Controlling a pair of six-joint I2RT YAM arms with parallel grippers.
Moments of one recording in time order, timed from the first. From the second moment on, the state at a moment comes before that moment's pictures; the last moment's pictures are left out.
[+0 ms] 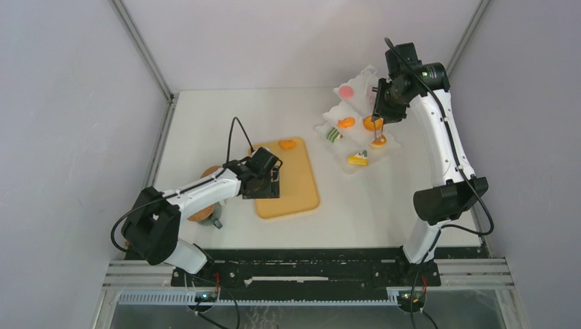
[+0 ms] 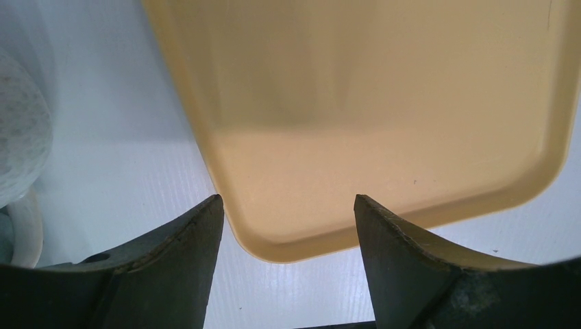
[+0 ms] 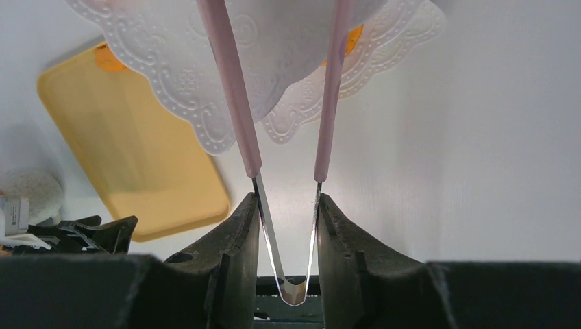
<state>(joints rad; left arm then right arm) -0.68 1.48 0.93 -0.60 -0.20 -0.64 0.21 1.78 2.19 -1.45 0.07 0.38</state>
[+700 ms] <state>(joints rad) -0.68 1.48 0.93 -0.59 -0.20 -0.63 0.20 1.79 2.19 -1.45 0.08 0.38</state>
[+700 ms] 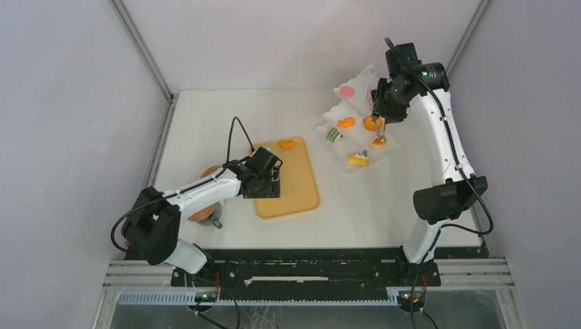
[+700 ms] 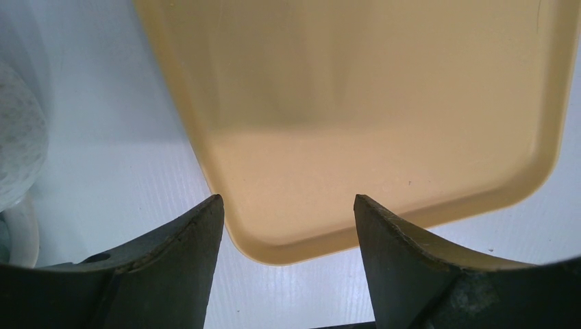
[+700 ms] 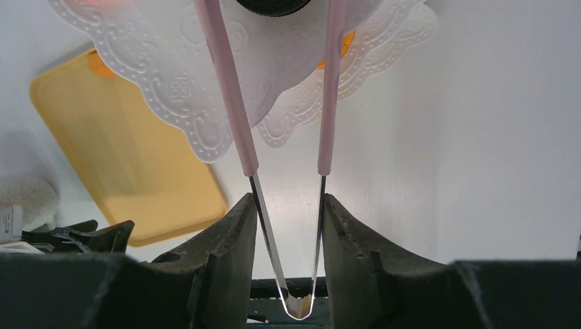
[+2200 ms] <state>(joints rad) -0.68 1.48 0.93 -0.59 -0.18 -0.63 0.21 1.73 2.12 -1.41 0.08 0.39</state>
